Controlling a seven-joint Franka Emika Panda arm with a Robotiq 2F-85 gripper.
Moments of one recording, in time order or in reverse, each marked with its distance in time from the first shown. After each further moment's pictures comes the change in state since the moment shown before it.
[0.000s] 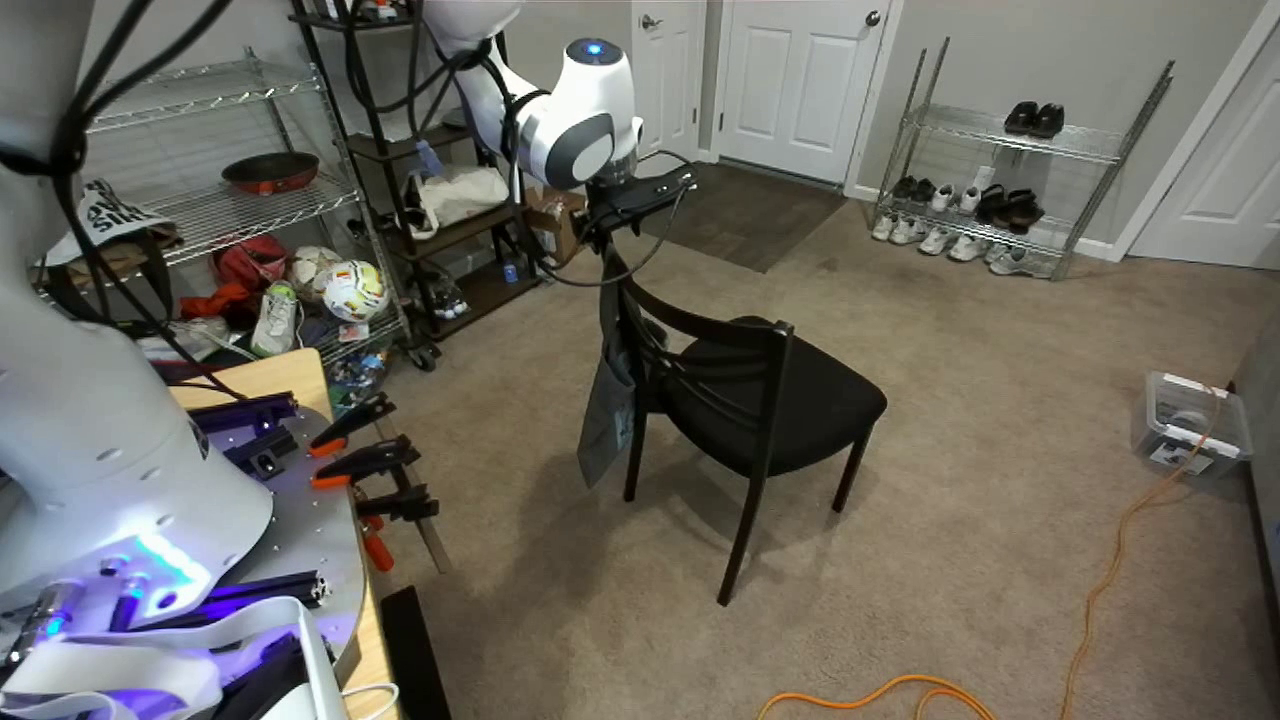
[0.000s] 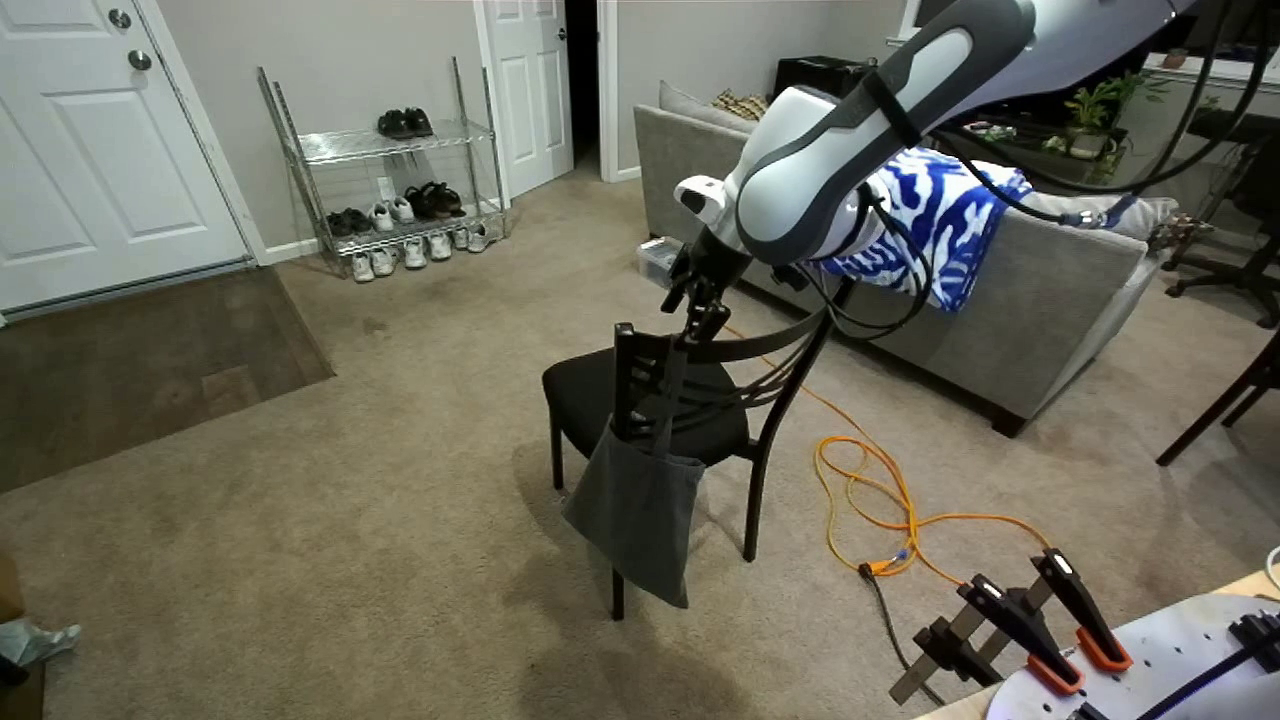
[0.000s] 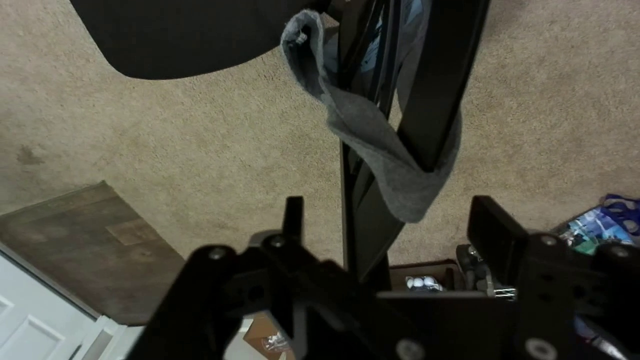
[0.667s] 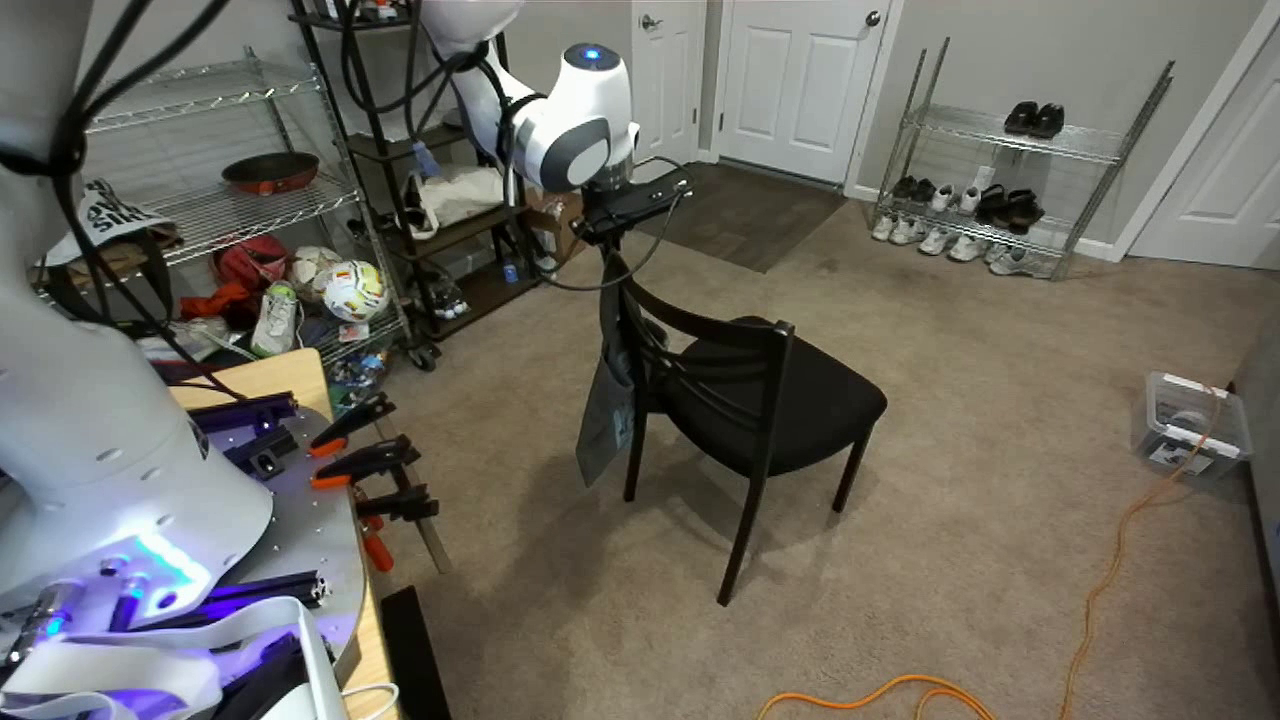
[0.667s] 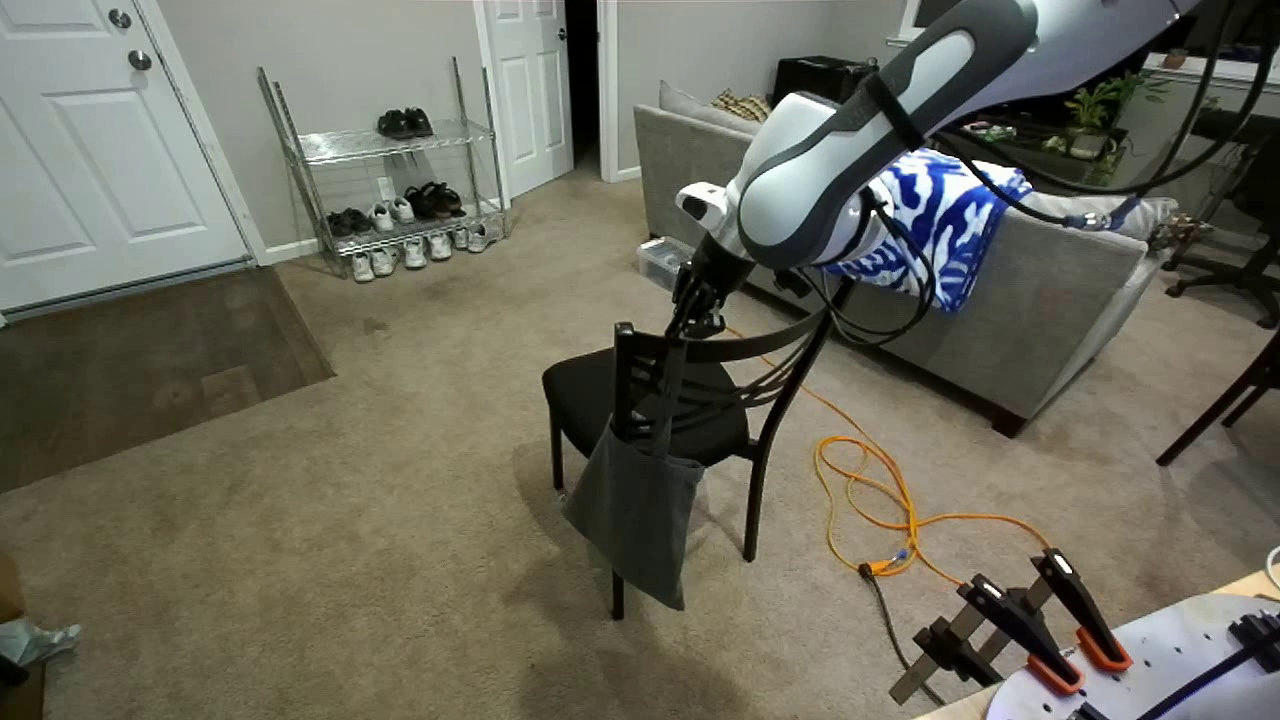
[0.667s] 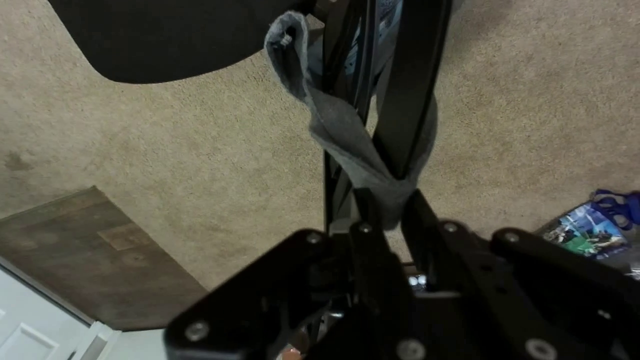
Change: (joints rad) arm -0.005 -0.002 0.006 -0.021 0.013 -0.002 0.000
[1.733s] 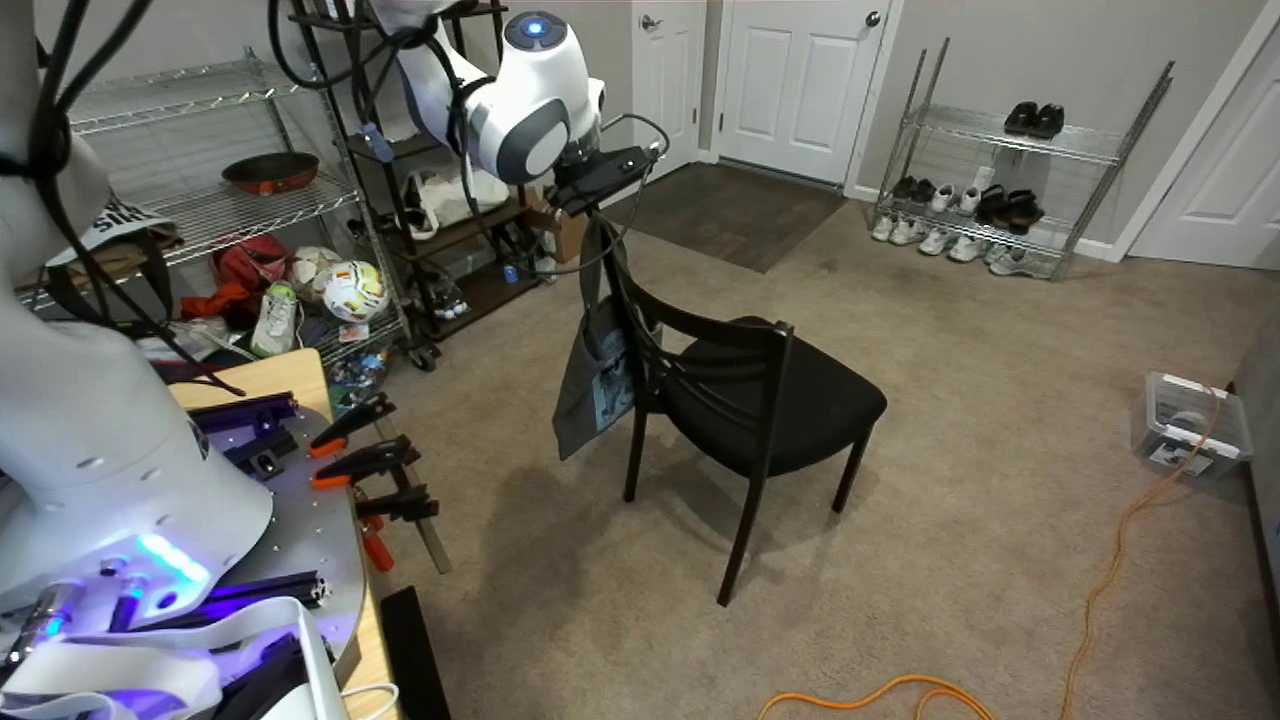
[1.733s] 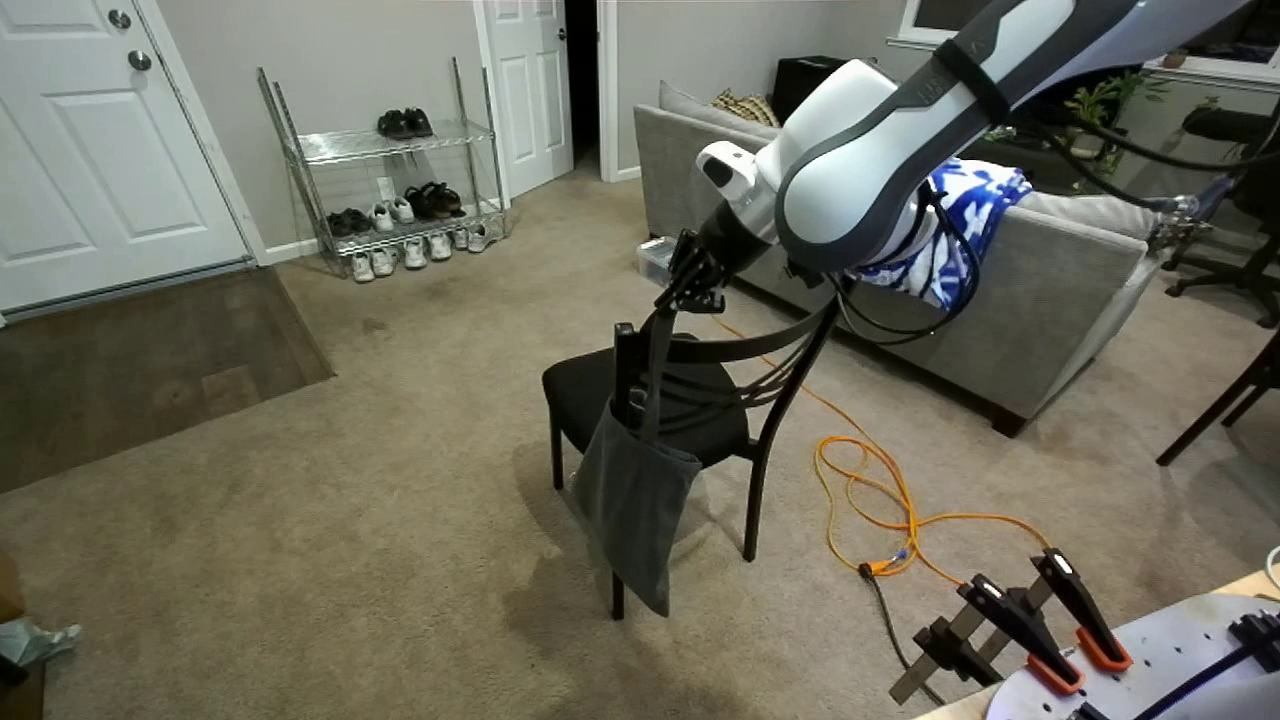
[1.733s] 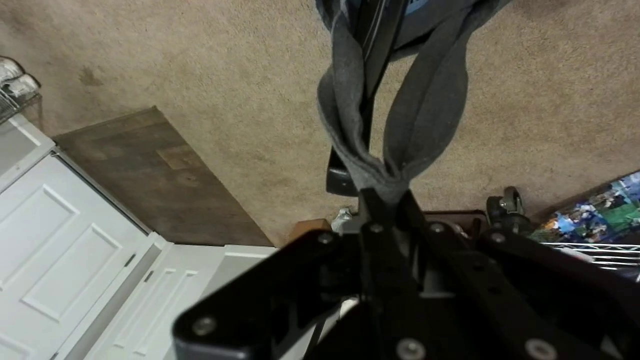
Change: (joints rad) arm -0.205 -0.097 0.227 -0.209 -0.040 0.250 -0.002
